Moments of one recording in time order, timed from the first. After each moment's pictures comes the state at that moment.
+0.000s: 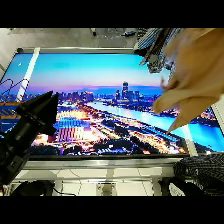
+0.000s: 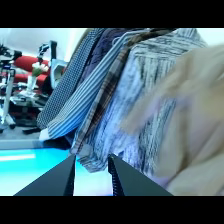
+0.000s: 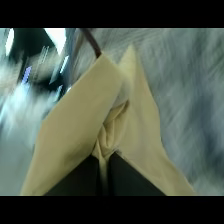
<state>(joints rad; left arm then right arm) -0.55 -0.34 0.56 -1.16 0.02 0.97 -0.13 -1.05 1.88 -1.88 0.84 1.99</state>
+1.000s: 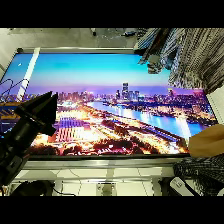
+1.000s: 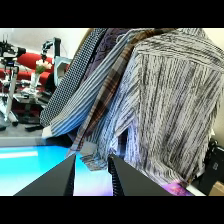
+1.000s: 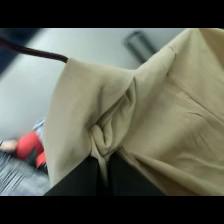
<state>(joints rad) -0.55 -0.33 0.56 -1.16 0.04 0.97 -0.89 -1.07 2.07 -2.03 1.10 2.51</state>
